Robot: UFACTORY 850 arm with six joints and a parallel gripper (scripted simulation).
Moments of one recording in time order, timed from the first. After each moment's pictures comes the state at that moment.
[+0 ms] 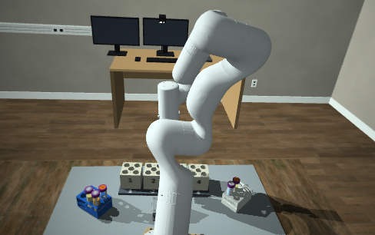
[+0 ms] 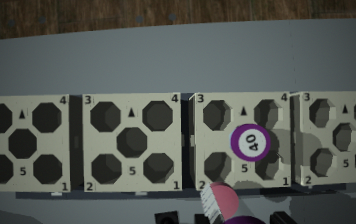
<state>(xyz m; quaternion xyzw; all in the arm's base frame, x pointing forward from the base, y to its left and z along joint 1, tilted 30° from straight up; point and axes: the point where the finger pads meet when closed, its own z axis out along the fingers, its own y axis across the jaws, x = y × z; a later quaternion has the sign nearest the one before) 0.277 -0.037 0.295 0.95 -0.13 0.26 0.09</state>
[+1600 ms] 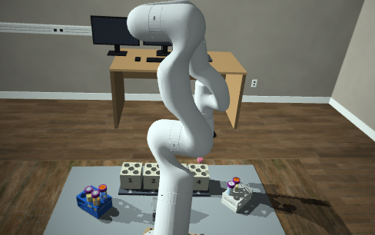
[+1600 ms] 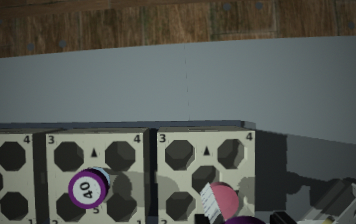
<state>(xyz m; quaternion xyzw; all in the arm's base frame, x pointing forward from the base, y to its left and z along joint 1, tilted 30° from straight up) 0.274 -0.189 0.327 0.96 -0.13 0.25 0.08</state>
